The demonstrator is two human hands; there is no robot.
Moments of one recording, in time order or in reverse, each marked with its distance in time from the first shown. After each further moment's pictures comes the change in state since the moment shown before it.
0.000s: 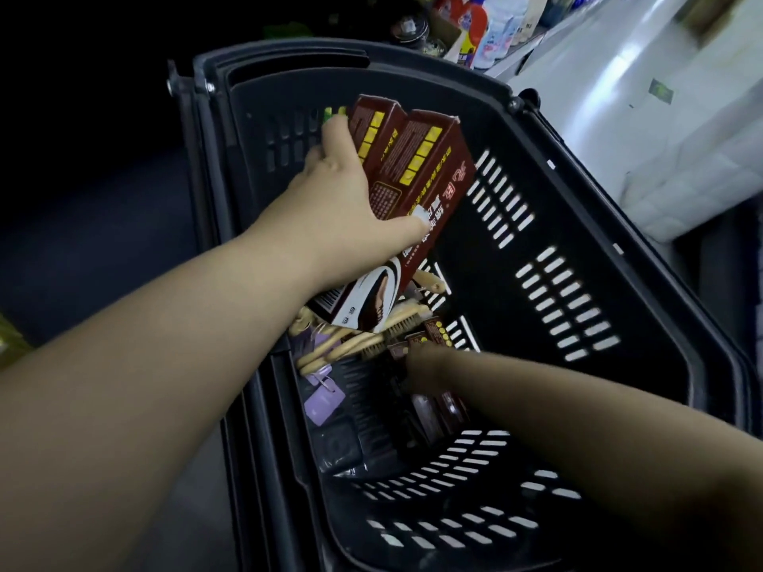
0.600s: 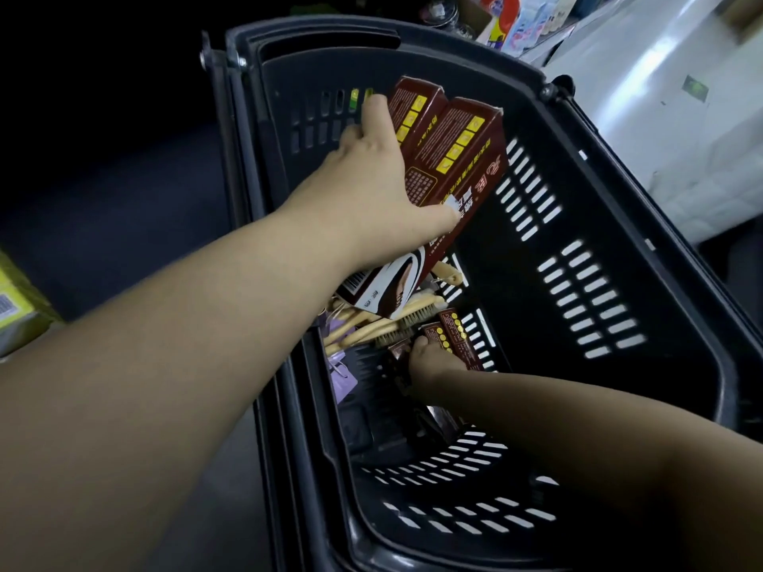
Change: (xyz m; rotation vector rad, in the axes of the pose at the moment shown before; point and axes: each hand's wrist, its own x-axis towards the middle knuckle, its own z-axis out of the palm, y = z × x) left_hand 0.001 -0.002 0.002 0.063 0.017 0.039; right_hand 0.031 -0.005 0.044 0.008 0.120 0.170
